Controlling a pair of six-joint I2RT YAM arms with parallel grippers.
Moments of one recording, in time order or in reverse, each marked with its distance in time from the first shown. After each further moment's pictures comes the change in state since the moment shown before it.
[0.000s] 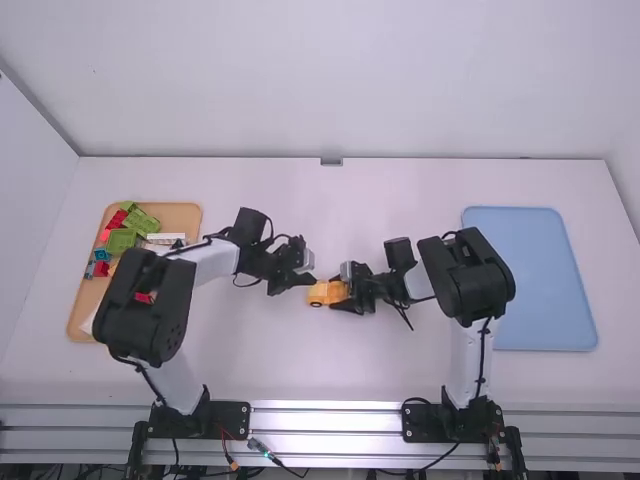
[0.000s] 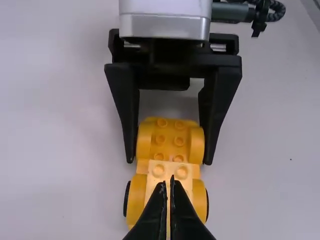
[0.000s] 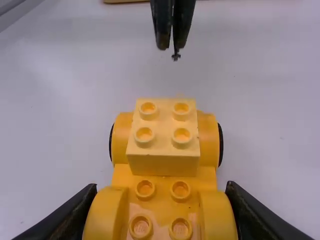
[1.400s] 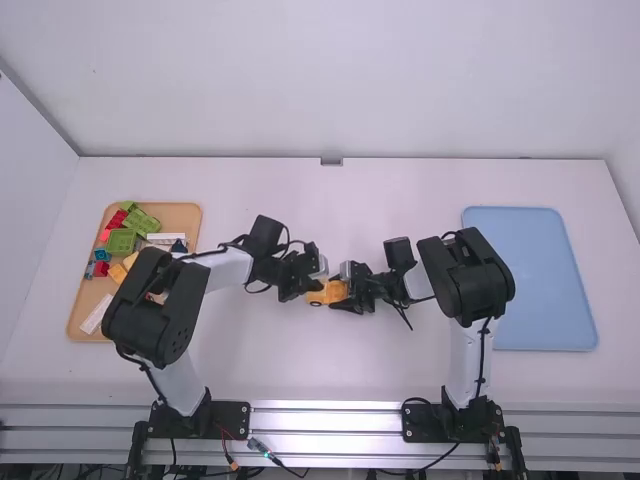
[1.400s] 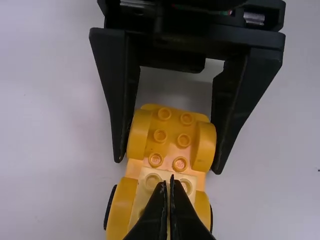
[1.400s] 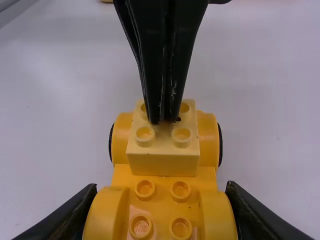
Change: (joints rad) left arm -0.085 0.015 -0.033 0.103 -0.157 -0.189; right arm 0.002 0.000 0.000 0.006 0.008 0.003
